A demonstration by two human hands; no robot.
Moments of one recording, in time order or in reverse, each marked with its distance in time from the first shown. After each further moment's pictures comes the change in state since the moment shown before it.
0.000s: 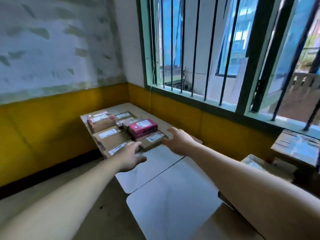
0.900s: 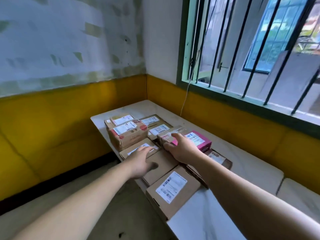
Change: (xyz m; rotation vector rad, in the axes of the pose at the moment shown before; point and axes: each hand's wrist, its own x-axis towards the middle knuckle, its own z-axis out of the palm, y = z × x) left_hand 0.282 -0.310 -0.130 -0.052 -0.109 0.078; right_hand 0.339 -0.192 0.228 -0.066 -0.055 0.060
